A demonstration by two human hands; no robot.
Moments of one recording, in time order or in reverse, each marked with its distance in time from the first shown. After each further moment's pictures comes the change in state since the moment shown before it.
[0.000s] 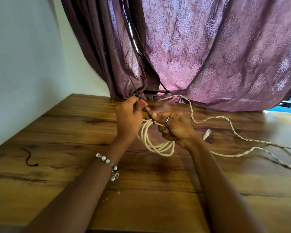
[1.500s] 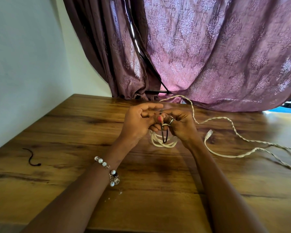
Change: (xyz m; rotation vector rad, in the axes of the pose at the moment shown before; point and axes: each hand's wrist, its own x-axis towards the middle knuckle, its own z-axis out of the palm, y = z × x) left_hand -0.013 0.010 -0.003 -0.531 -0.463 -0.240; right_hand 0.016 0.022 -0.015 -0.125 0.173 -0.430
